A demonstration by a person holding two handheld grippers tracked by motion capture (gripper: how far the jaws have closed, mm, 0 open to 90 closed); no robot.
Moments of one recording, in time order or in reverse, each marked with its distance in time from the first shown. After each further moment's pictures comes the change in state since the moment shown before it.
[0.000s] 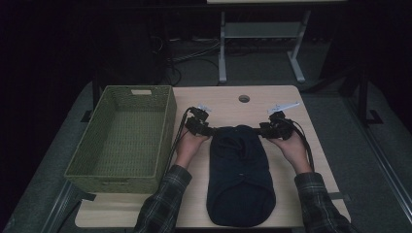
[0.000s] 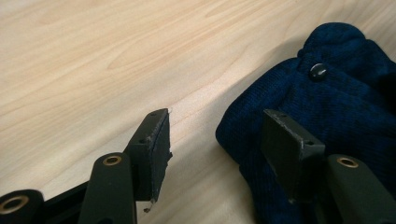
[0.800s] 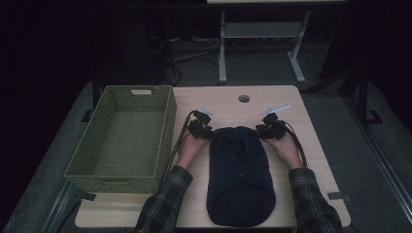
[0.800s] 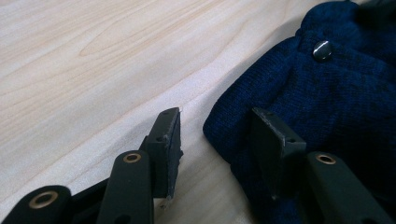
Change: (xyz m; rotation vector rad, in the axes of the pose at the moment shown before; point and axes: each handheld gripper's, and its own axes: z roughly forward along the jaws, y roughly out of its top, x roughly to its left) left arm 0.001 -0.008 0.016 0.020 -0.034 0.050; right arm -0.017 -0.010 0.046 0.059 -0.011 -0.007
